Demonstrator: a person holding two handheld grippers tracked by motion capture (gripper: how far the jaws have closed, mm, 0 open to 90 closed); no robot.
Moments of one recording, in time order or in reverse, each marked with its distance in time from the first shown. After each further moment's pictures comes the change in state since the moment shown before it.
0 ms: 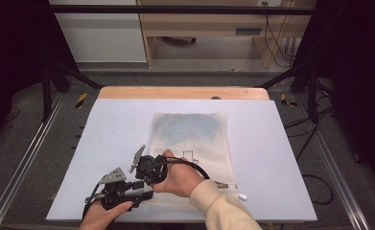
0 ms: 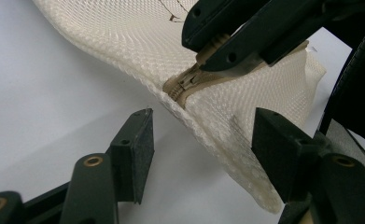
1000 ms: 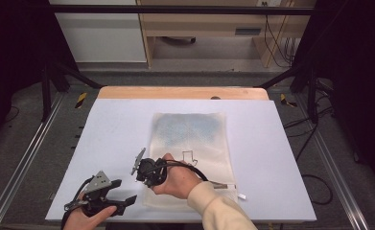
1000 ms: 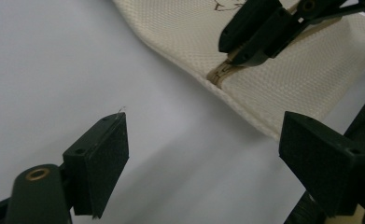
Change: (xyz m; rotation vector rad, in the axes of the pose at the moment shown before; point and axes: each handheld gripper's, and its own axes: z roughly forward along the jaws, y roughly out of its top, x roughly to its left) left arm -0.005 -0.004 -0.041 0.053 0.201 0.113; right arm 0.000 -0.008 0.021 0.031 0.013 0.041
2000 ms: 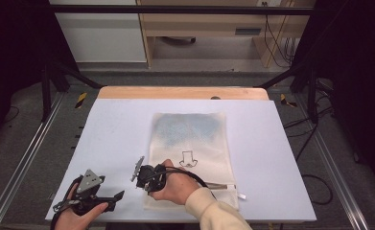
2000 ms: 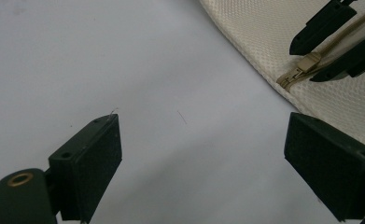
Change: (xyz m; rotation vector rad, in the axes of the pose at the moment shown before) left arm 0.022 -0.008 -0.019 0.041 0.220 0.025; right arm 0.009 -0.008 0.023 0.031 -0.033 -0.023
